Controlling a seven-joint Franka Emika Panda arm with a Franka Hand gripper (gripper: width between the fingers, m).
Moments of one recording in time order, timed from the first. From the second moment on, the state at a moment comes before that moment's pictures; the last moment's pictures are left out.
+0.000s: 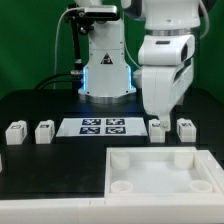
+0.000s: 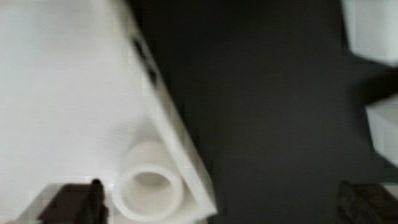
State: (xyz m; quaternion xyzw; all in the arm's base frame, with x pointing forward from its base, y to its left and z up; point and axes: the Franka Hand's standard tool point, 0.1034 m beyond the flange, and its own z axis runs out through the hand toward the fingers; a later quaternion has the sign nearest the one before) arm 0.469 0.125 0.075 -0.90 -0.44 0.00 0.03
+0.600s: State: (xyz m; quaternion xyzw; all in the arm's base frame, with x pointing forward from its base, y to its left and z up) arm 0.467 0.136 0.067 -0.99 -0.14 0.00 0.06
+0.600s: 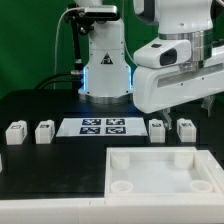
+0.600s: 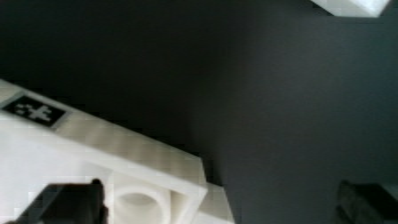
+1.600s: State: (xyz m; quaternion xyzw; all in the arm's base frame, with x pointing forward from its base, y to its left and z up) arm 0.408 0.175 0.046 -0.96 -0.01 0.29 0.02
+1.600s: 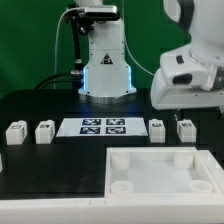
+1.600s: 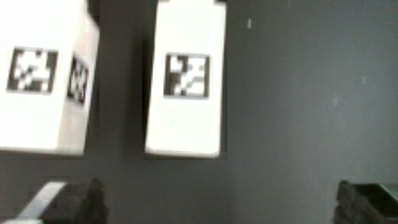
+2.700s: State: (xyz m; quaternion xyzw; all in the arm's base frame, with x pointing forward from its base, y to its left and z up) arm 0.368 0.173 0.007 -0.91 0.01 0.41 -0.01
